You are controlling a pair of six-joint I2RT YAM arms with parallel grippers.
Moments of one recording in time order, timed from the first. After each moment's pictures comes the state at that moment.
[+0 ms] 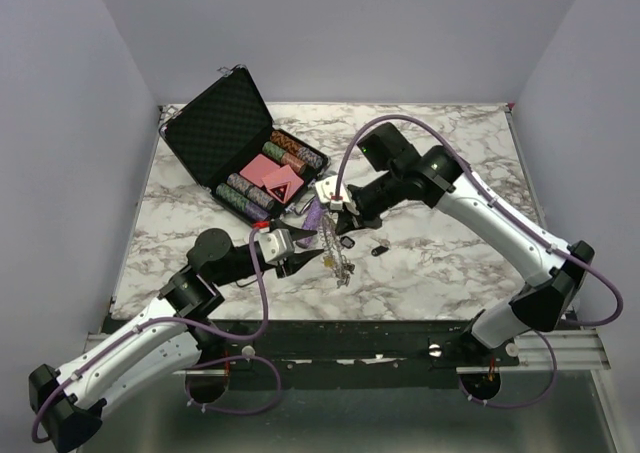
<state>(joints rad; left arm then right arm) -0.79 0.61 0.51 0.13 0.44 0.18 0.80 1.53 1.63 -1.06 -0.72 -0.93</state>
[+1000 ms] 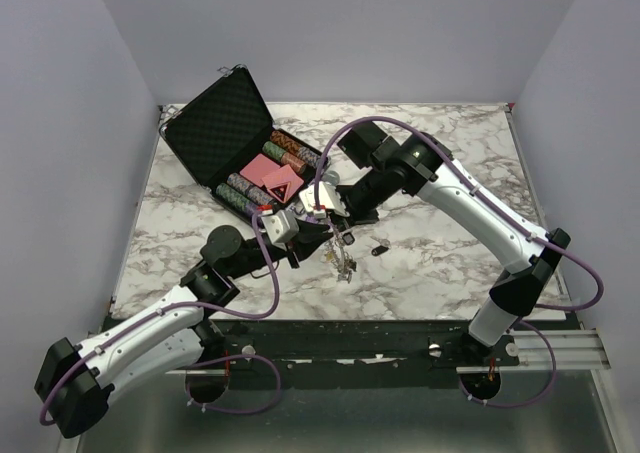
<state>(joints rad) -0.79 0.77 0.45 0.44 0.38 -0.03 0.87 1.68 1.90 -1.34 -0.52 -1.06</state>
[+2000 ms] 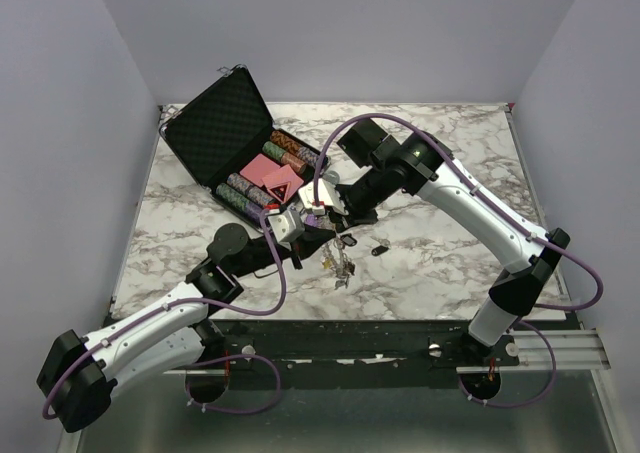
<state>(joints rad) -0.79 0.83 0.45 0.47 0.40 -0.04 0.87 1.69 1.91 -1.34 -0.55 -1.02</state>
